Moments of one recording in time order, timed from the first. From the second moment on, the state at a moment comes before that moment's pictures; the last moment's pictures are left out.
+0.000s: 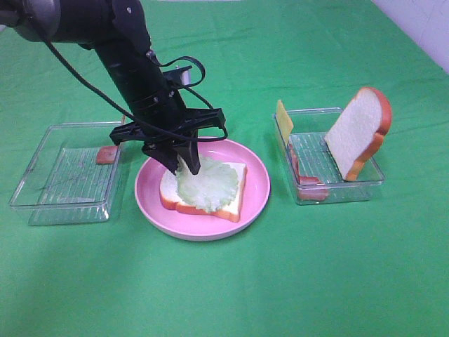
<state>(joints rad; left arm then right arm) -0.47 2.22 -1.71 -0.41 1.03 -0.12 -0.04 0.00 -0.51 0.10 1.07 -0.11</state>
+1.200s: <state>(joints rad) -0.34 2.20 -2.09 -0.07 1.21 -0.32 -0.04 0.00 -0.51 0.10 1.07 -0.11</state>
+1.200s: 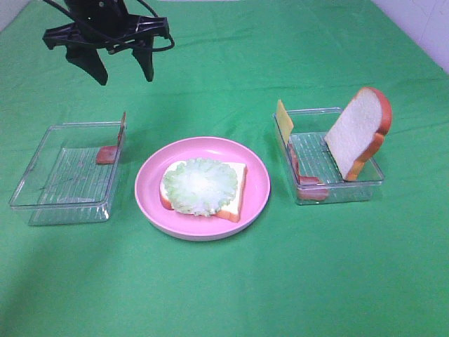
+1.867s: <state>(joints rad) -0.34 2.18 -1.88 0.09 1.22 -0.37 -0.04 0.00 -0.51 0.10 1.07 -0.11</state>
